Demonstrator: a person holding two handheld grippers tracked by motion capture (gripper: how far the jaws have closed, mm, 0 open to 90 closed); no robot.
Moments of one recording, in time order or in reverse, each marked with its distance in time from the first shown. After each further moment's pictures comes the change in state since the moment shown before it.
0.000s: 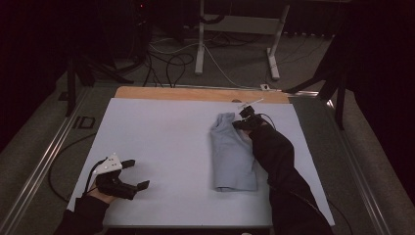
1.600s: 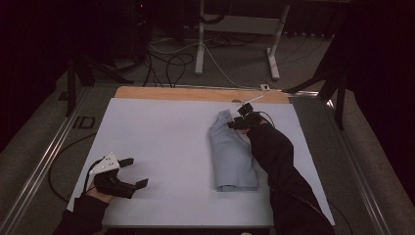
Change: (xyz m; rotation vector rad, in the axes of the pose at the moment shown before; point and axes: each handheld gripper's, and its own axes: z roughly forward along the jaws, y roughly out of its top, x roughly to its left) left arm 0.003 0.000 -0.004 -0.038 0.005 -0.008; right arm 0.013 0.013 -0.016 -0.014 0.033 0.027
